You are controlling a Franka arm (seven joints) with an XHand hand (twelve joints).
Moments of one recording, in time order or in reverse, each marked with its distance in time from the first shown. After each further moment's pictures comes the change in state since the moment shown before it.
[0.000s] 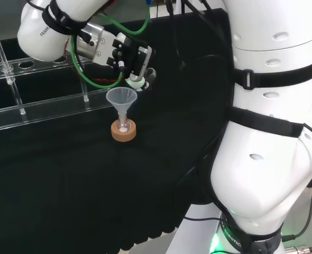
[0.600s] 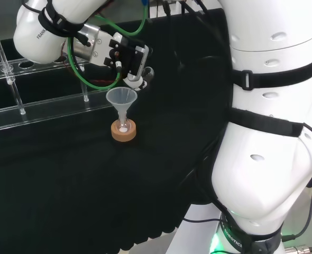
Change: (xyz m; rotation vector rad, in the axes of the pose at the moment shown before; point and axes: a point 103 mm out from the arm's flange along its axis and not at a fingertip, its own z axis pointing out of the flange) arm 0.001 -0.001 -0.006 -0.010 -0.030 0.002
